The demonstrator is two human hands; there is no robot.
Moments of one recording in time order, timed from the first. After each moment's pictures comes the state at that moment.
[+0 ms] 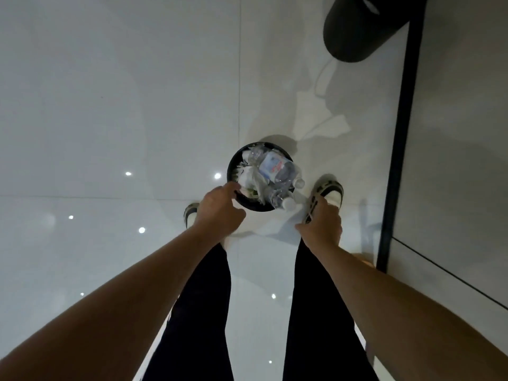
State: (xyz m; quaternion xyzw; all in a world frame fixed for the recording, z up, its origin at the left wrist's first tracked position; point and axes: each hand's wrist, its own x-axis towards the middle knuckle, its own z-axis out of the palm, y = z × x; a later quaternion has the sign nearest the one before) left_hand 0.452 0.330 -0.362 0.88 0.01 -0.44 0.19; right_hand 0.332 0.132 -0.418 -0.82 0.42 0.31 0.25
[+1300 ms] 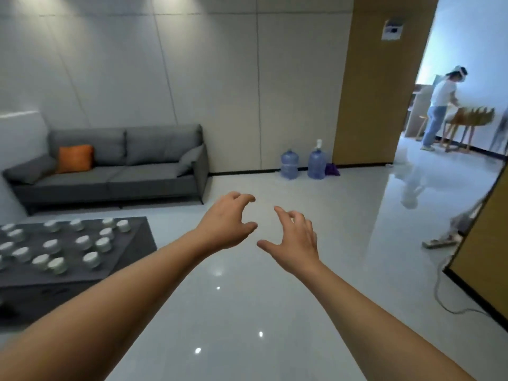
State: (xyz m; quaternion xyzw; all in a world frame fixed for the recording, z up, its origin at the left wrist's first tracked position) left_hand 0.115 0.750 0.261 0.89 0.38 0.22 0.07; right_hand 0.265 0.662 0.205 -0.78 -0.54 0.02 0.32
